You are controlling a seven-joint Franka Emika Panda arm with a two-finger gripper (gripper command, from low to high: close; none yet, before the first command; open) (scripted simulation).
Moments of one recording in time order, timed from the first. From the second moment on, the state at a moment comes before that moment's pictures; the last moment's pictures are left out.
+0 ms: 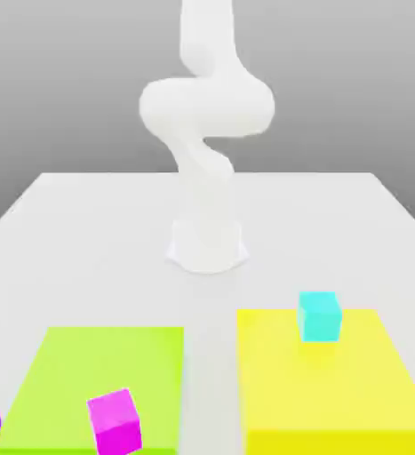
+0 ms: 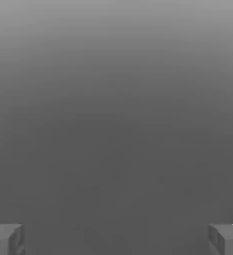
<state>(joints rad) 0.07 -0.71 -0.04 -2.27 0.03 2.30 0.70</state>
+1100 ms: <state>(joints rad) 0.51 0.37 -0.06 -1.96 0.21 2.41 -0.59</state>
